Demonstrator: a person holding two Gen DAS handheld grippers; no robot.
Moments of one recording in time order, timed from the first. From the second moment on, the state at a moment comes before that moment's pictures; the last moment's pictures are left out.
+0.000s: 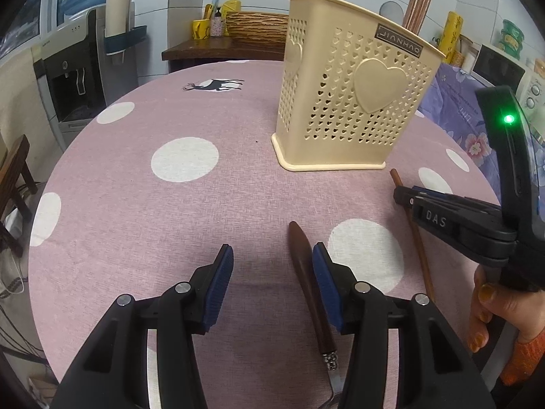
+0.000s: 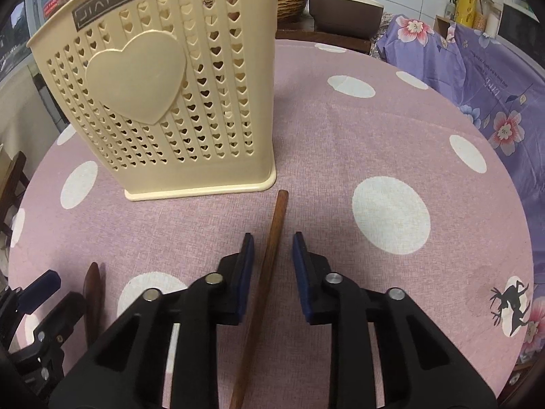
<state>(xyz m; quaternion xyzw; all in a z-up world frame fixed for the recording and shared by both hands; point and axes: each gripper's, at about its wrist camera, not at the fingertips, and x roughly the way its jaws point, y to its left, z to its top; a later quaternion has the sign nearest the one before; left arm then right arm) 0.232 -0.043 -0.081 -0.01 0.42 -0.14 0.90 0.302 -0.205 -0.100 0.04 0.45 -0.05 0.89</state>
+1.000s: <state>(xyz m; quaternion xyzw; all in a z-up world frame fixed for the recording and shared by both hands) 0.240 -0.073 -0.088 0.05 0.43 -0.11 0.90 0.265 -0.215 -0.075 0.10 0.41 0.01 0.91</state>
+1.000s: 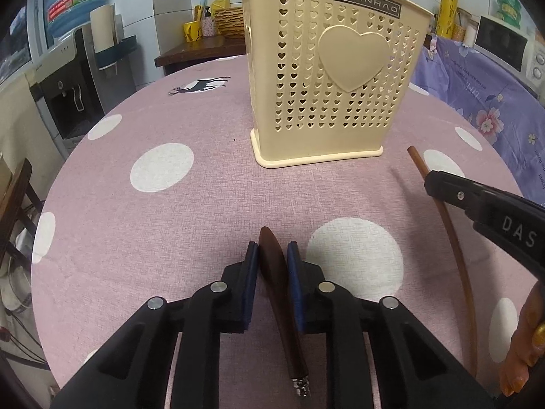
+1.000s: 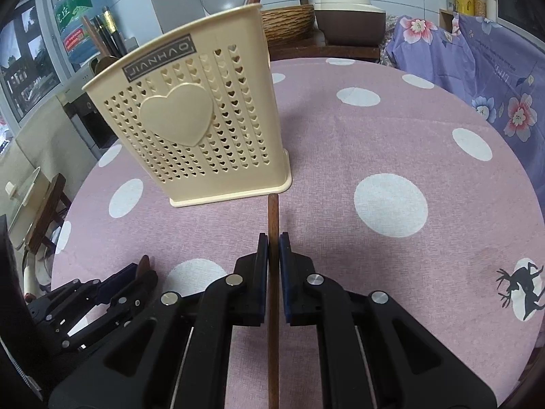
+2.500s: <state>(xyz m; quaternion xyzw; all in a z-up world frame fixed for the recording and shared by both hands) 0.211 -0.049 0.020 -0.01 0.29 -0.18 0.94 0.192 -0.241 0.052 0.12 0.24 0.11 0.96</state>
